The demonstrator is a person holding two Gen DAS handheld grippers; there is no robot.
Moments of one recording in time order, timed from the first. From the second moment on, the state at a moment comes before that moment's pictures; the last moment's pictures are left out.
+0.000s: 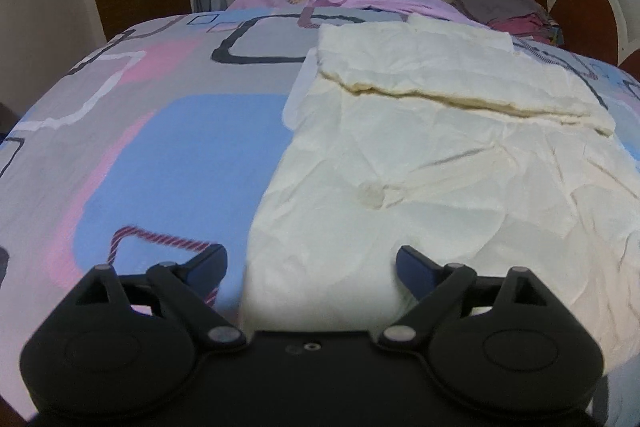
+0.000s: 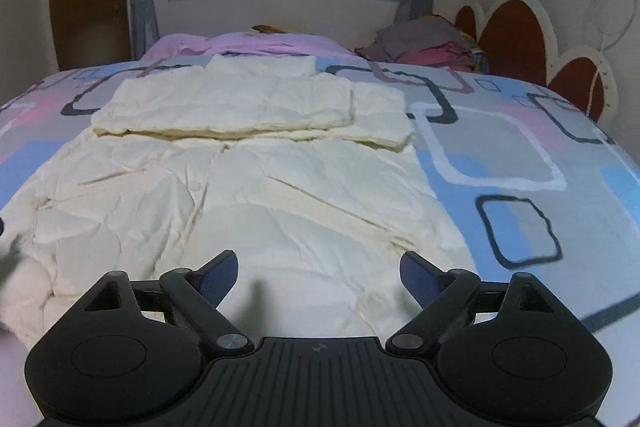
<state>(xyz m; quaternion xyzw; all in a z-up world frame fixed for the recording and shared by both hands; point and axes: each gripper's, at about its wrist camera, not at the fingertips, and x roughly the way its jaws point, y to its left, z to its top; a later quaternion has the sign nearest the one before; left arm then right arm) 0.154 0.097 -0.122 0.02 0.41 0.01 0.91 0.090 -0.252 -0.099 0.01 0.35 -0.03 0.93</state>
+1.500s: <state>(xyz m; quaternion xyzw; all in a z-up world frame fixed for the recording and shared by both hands) 0.151 0.124 -0.154 -0.09 0.49 -0.09 0.86 0.076 -0.331 -0.145 0.15 0.47 -0.06 0.87</state>
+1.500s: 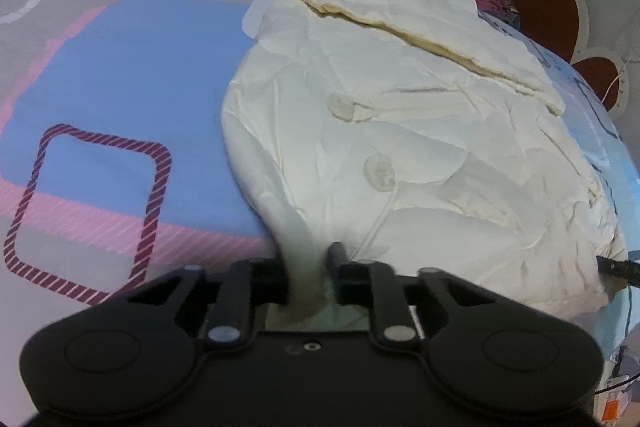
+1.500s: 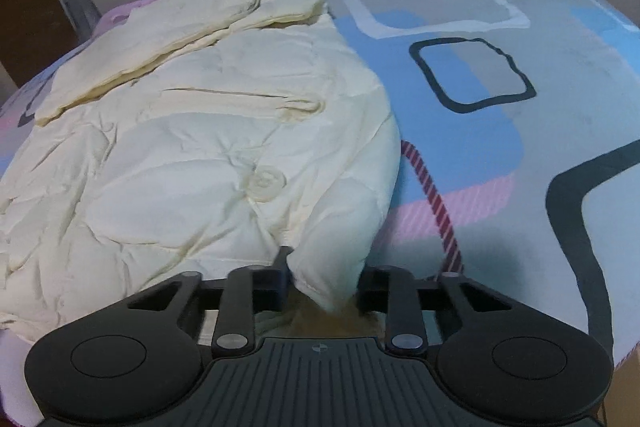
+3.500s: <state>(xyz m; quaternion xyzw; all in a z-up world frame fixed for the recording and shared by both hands) 0.533 0.022 -0.081 -0.05 0.33 0.04 0.94 0.493 -0.426 -0.094 0.24 0.34 -0.07 0.90</state>
